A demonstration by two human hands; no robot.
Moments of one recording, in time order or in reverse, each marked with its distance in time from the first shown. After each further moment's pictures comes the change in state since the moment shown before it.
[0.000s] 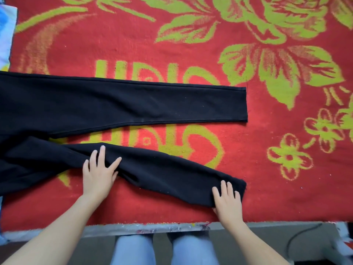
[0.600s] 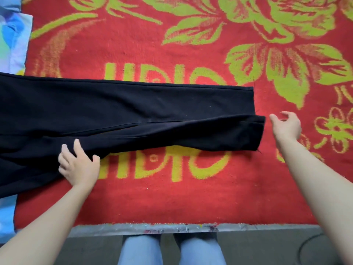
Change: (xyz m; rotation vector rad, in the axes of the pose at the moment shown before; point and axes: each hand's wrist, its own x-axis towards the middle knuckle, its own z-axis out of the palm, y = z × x) left_hand 0.019 -0.031 -0.029 -0.338 0.238 -0.674; right_hand 0.102 0.085 -0.195 0.939 0.603 0.605
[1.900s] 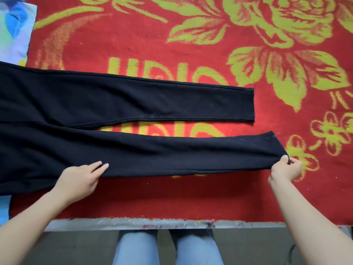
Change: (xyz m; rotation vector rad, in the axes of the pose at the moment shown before) left_hand -0.012 -0.057 -0.023 0.439 -0.296 1.012; right_hand -0.054 0.086 0.014 0.440 0.351 0.345
